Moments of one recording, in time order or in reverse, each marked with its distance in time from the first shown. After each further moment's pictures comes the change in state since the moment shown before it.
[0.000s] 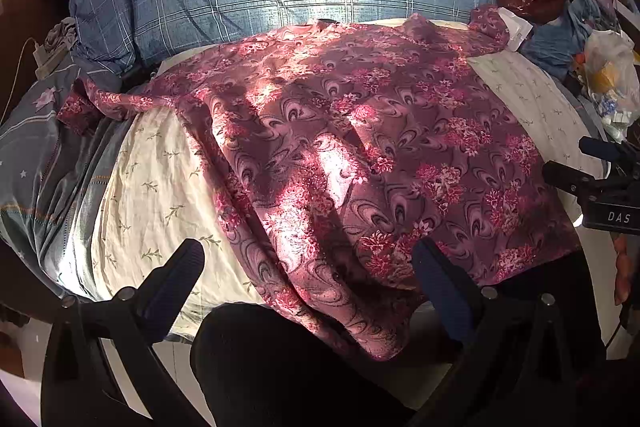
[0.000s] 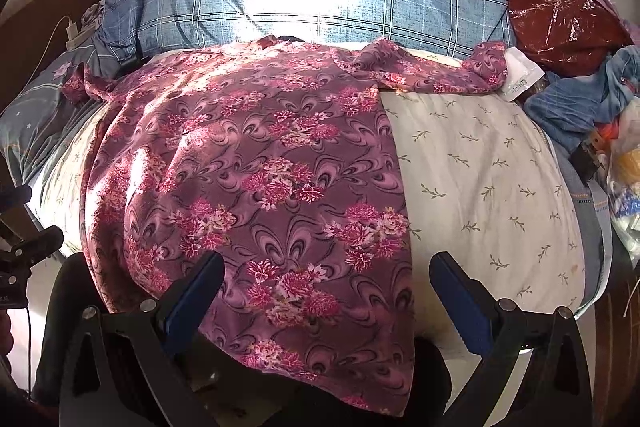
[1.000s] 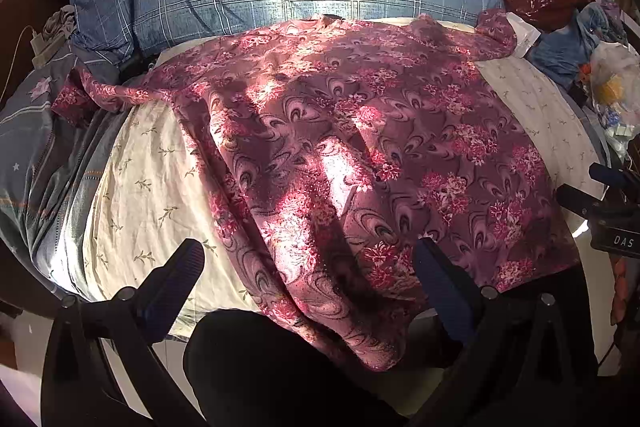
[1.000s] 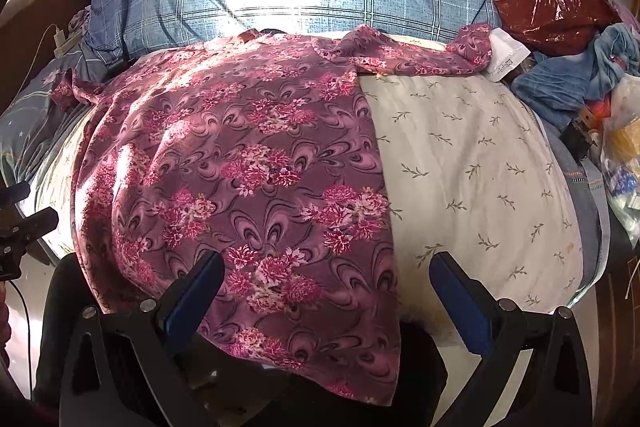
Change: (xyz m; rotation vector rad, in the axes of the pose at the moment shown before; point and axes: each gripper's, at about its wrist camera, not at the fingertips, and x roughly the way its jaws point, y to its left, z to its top) left arm 0.013 0.004 0.008 -0.032 0.026 -0.013; right arm 0.004 -0.019 -0.011 0.055 0.024 -0.013
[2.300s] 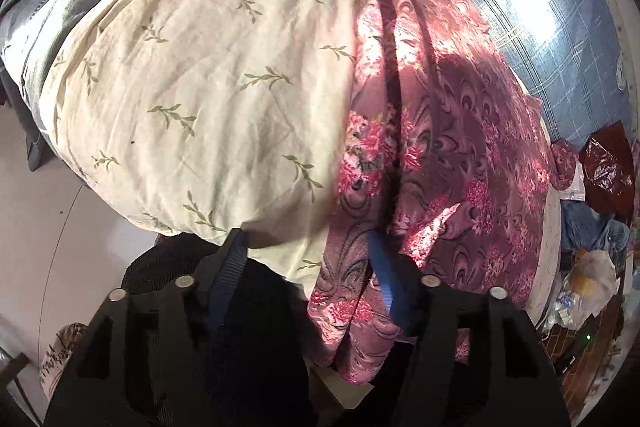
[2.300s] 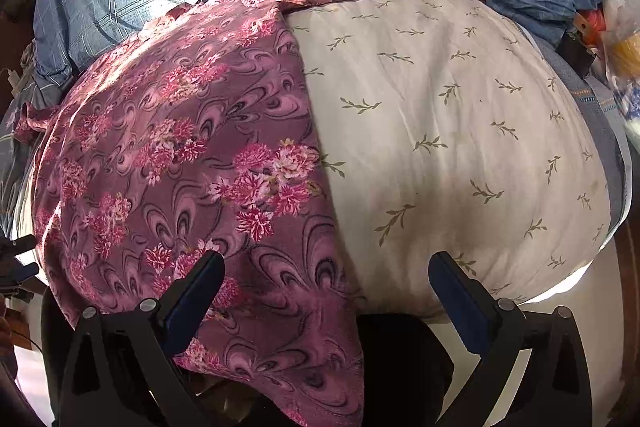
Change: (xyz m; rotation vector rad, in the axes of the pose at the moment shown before) left arm 0.066 0.124 -0.048 -0.718 0.289 -0.159; right arm 0.057 -0.053 -0.013 0.186 0.153 0.012
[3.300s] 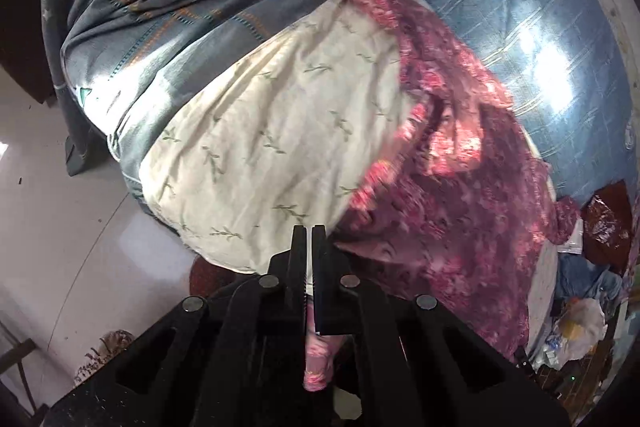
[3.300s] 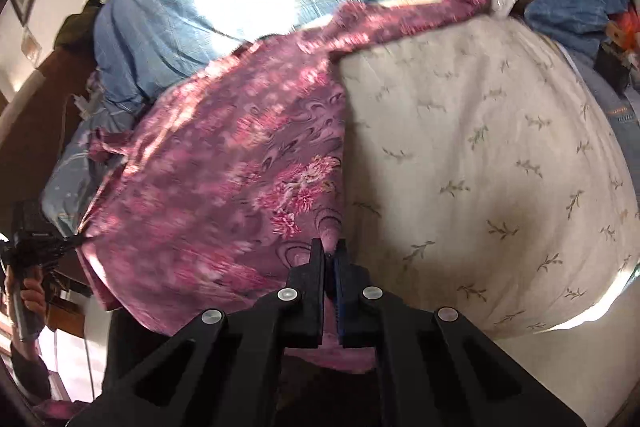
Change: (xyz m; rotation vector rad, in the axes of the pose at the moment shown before) left arm -0.060 0.047 0.051 -0.103 -0.072 0.072; right arm -0.014 -0.022 0.017 0.029 0.000 0.277
